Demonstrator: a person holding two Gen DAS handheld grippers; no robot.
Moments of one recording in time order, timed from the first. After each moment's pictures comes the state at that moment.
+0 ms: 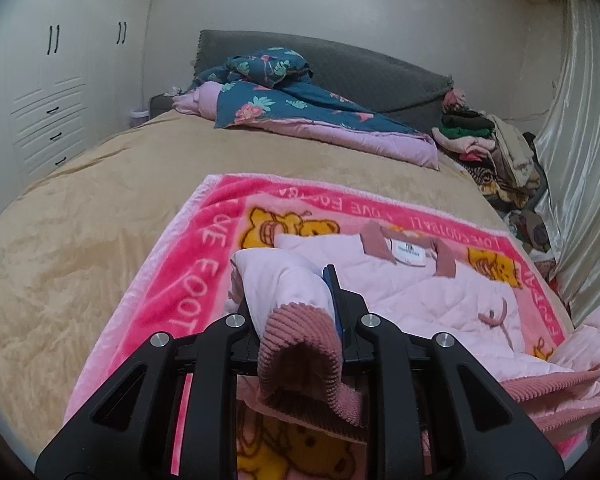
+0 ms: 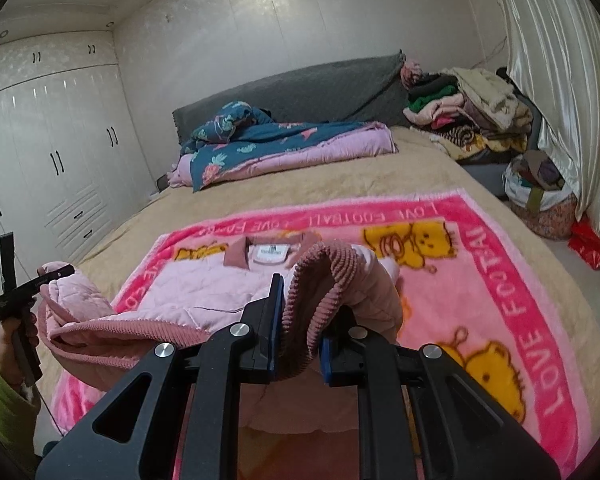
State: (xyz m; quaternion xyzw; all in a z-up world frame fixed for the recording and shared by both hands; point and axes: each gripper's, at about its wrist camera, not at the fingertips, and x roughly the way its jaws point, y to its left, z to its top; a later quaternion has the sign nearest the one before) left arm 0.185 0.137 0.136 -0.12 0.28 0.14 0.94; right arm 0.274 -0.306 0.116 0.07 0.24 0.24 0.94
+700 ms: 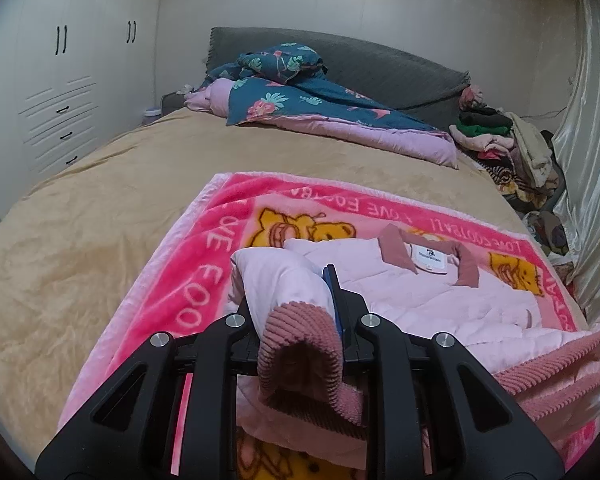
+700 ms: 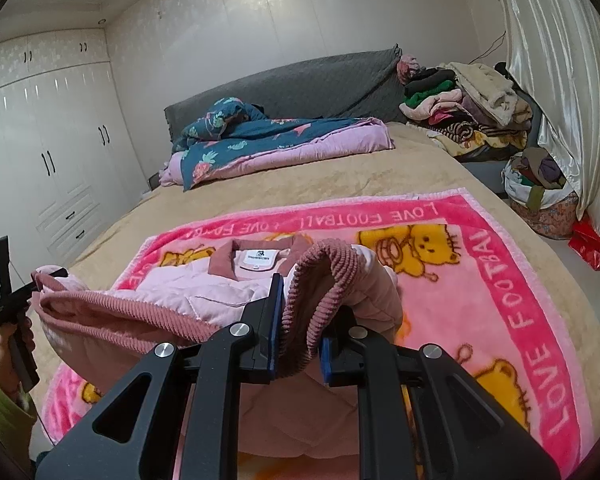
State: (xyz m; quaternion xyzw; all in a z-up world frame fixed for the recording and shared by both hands) left arm 0.225 0.138 0.119 -0.11 0.29 0.17 0.93; right arm 0.321 -0.296 0.094 0.07 0.26 0.23 0.93
